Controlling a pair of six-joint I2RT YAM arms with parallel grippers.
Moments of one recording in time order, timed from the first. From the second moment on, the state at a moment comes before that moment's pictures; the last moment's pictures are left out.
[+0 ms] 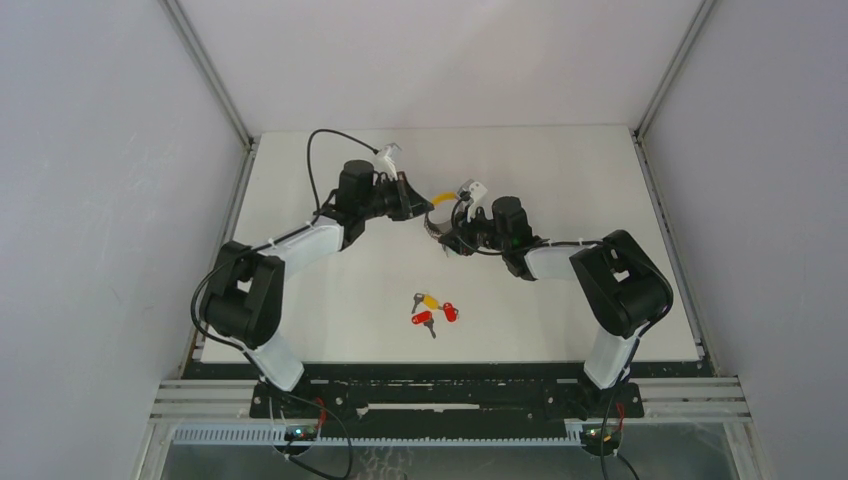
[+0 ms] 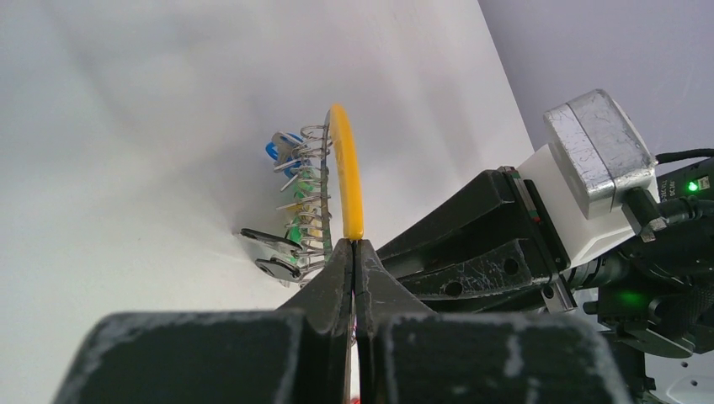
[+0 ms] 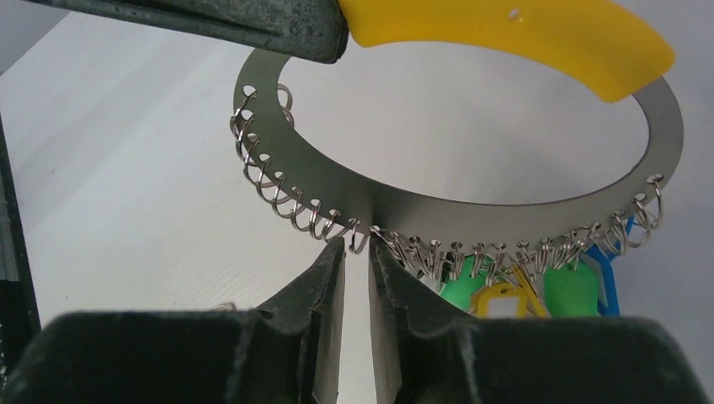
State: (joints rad) left arm -0.42 1.69 1.06 0.23 0.51 -0.59; right arm 0.51 1.78 0.81 0.59 -0.51 0.17
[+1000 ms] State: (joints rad) left arm -0.42 1.67 0.95 0.29 0.39 -0.71; right arm 0.53 1.76 0.76 0.63 -0.50 0.07
